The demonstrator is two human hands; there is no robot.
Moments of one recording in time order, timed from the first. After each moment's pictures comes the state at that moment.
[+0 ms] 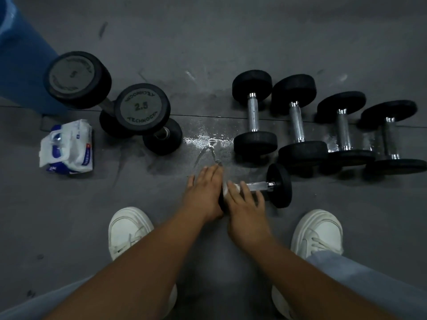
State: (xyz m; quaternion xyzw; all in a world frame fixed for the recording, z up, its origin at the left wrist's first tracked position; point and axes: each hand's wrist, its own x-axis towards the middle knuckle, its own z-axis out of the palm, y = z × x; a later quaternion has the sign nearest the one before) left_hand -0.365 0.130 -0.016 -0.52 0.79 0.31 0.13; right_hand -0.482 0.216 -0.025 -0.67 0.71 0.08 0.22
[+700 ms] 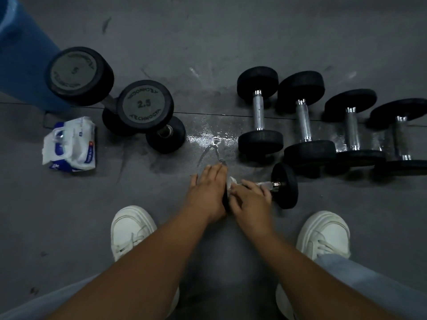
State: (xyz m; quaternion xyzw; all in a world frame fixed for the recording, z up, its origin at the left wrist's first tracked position) left_hand -0.366 0.128 -0.019 -0.52 0.78 0.32 0.12; right_hand -0.487 0.196 -0.043 -0.58 0.76 -0.16 0.24
